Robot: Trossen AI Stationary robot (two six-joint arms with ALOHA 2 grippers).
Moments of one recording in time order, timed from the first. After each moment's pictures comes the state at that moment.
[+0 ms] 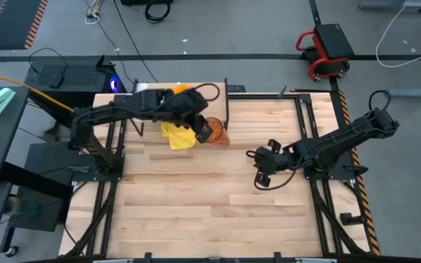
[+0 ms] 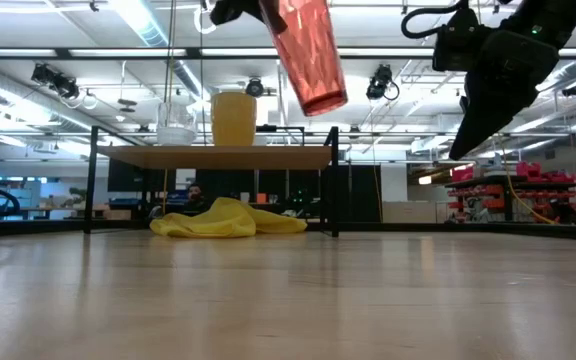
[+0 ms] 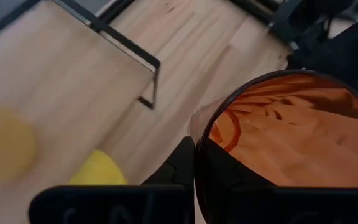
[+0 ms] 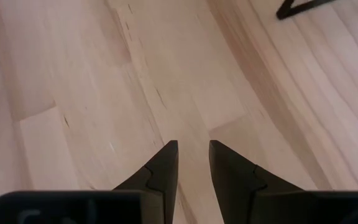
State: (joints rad) left arm 0.12 1.70 1.94 -1.09 -0.19 -0.48; right arm 0.28 1.21 0.74 -0.62 0.37 0.59
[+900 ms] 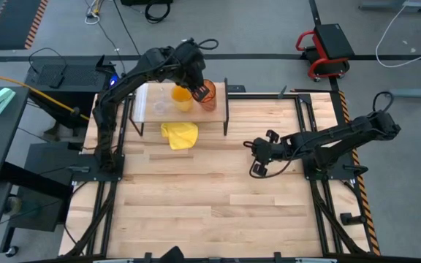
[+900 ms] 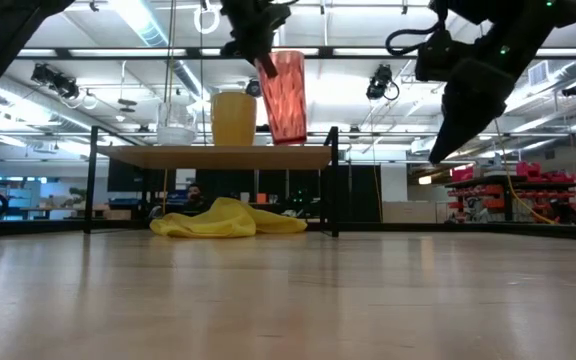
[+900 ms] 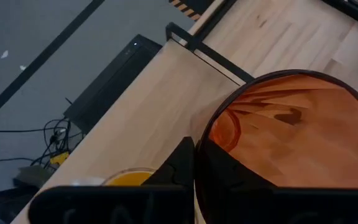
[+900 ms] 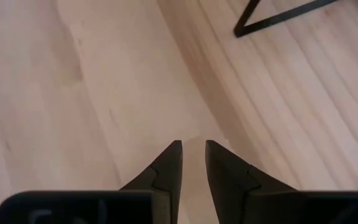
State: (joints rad) left arm 0.50 1.96 2.33 -1.31 -0.12 -0.11; right arm 0.12 1.21 0.74 -0.59 0.37 0.43
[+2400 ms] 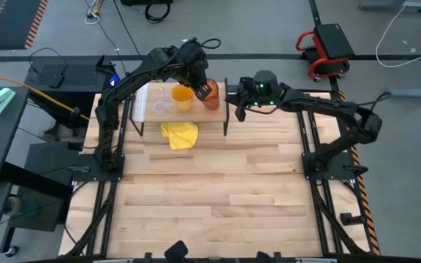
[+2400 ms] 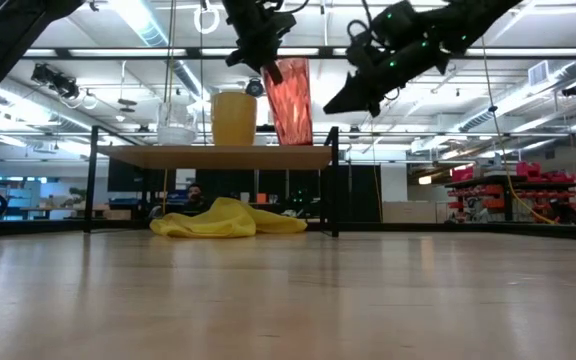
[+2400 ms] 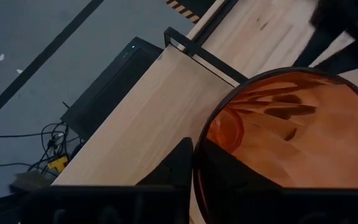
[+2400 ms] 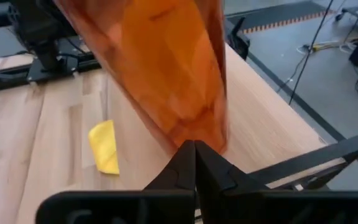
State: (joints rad) left arm 0.51 2.00 2.33 -1.27 -0.10 -0.09; right arm -0.57 1.44 1.04 -0.05 -0.28 -0.07
